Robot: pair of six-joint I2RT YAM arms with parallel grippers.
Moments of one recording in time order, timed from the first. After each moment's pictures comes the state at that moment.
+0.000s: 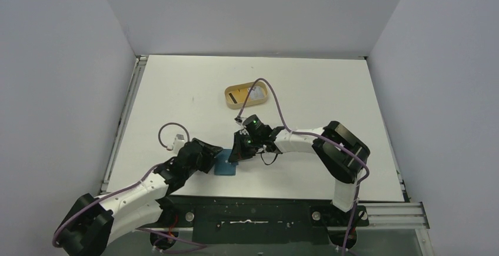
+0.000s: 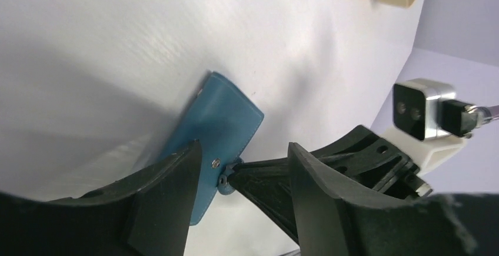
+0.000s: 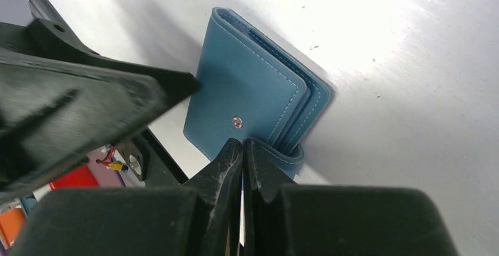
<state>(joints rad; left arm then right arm) -0.69 0.98 0.22 0.05 -0.22 -1.61 0.87 1.85 0.98 0.01 -0.40 0.74</state>
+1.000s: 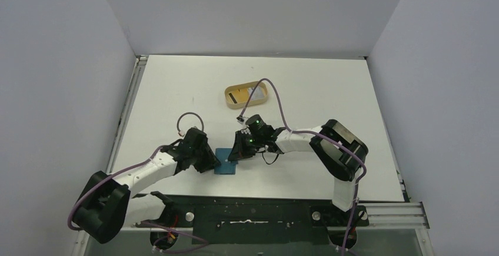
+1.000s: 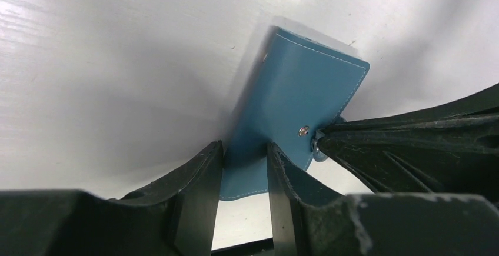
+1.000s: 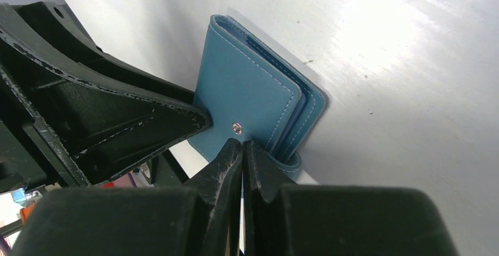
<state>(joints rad) -0.56 1.17 0.46 -0.34 0.03 -1.08 0.84 1.87 0.95 0.12 -0.45 0.78</state>
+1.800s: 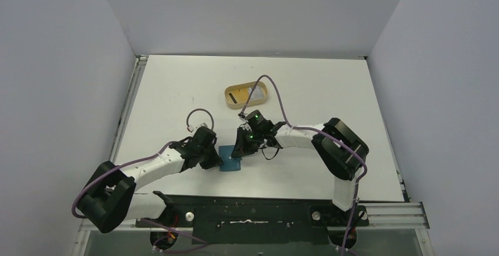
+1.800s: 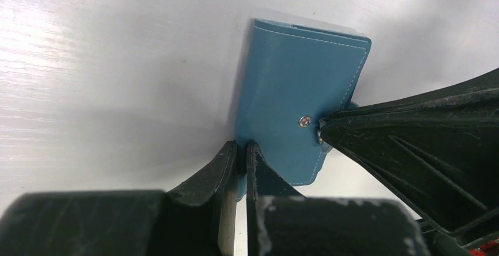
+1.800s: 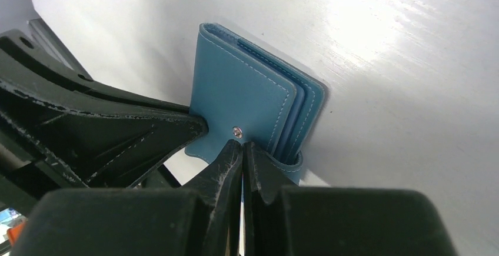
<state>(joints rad) -0.65 1.26 0.52 -0.29 -0.03 -1.03 0.82 1.87 1.01 -0.01 -0.42 0.75</state>
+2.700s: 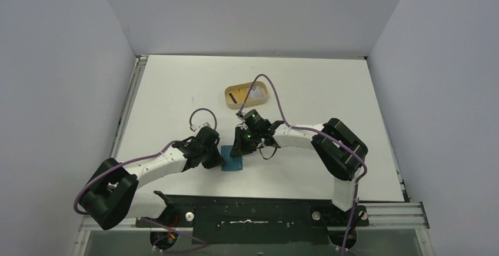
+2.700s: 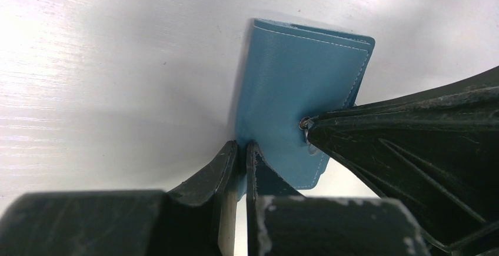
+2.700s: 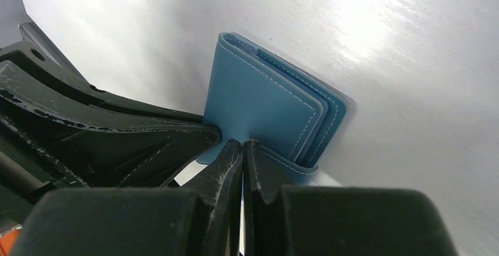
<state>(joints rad) -0.69 1.30 0.54 -0.28 -0.06 -1.03 0.84 1.87 1.06 -0.08 -0.38 0.74</state>
